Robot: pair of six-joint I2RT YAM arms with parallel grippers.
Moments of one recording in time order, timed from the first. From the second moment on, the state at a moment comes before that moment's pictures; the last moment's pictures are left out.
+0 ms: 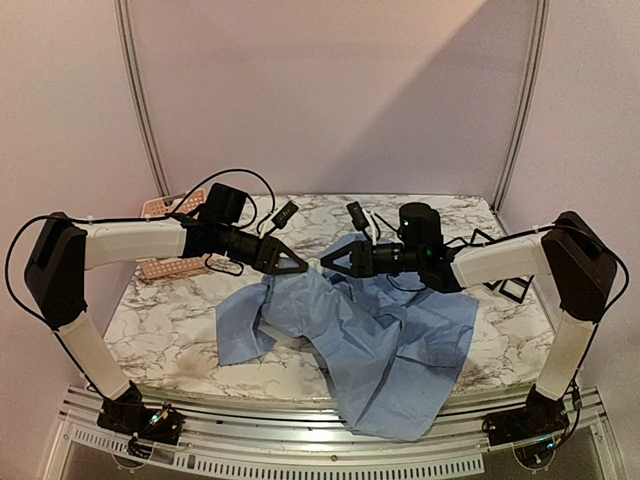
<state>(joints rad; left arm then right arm) -0.56 1.69 1.13 -0.15 0.90 -0.21 0.72 1.82 1.03 0.56 -0.71 0.67</state>
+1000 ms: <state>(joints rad) -0.56 1.69 1.13 -0.15 0.90 -0.21 0.72 1.87 1.05 0.60 -0.80 0.69</state>
